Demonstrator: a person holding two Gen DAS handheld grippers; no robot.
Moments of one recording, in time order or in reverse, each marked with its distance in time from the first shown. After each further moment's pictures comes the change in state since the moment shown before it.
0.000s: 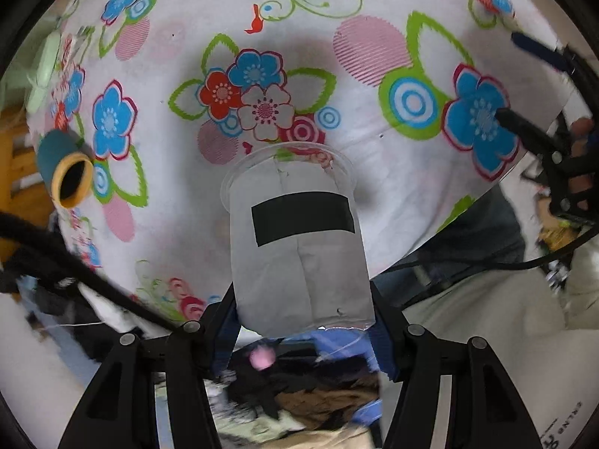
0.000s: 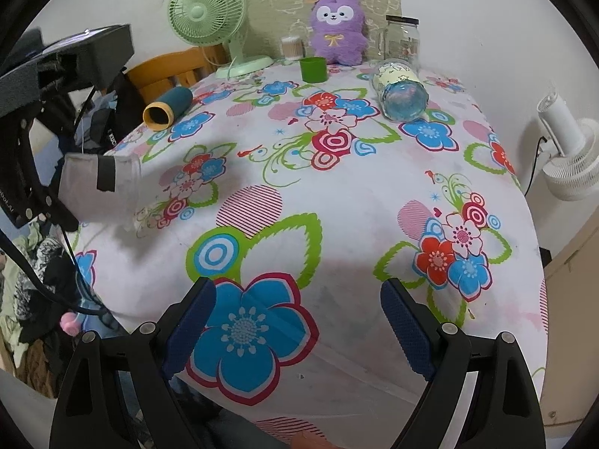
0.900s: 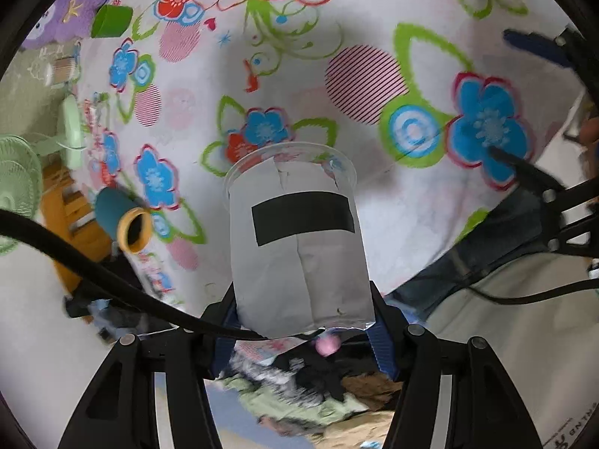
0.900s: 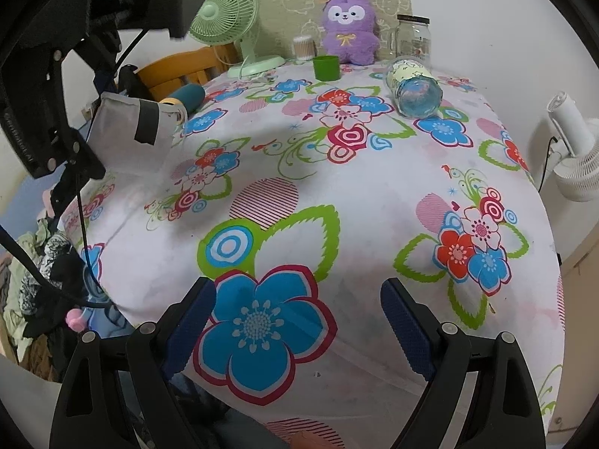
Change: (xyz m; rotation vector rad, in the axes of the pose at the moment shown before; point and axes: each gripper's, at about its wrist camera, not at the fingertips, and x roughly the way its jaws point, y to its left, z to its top) left arm -0.030 -0.034 0.040 0.119 0.077 0.282; right arm 0.005 0.005 -0.008 -0.009 -0.014 0.044
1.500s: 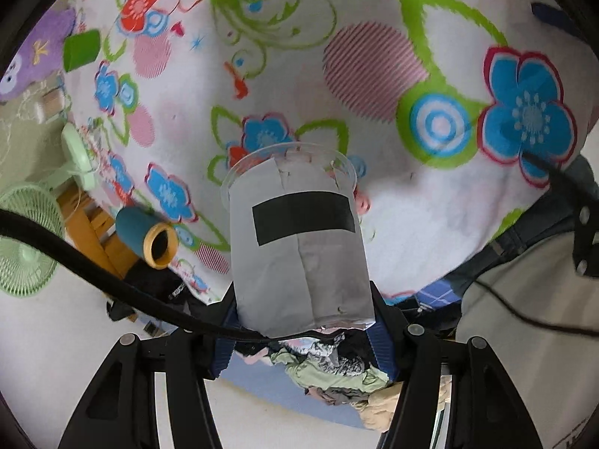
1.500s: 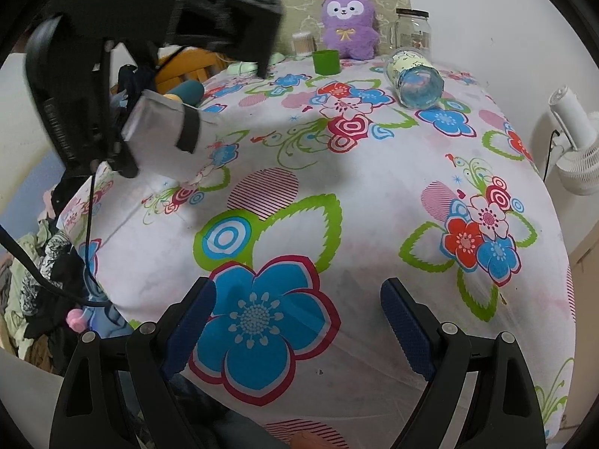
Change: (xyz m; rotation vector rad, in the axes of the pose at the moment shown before) left arm 0.016 -0.014 0.039 0.112 0.132 0.110; right arm 0.008 0.000 -0.006 0.010 0.005 0.008
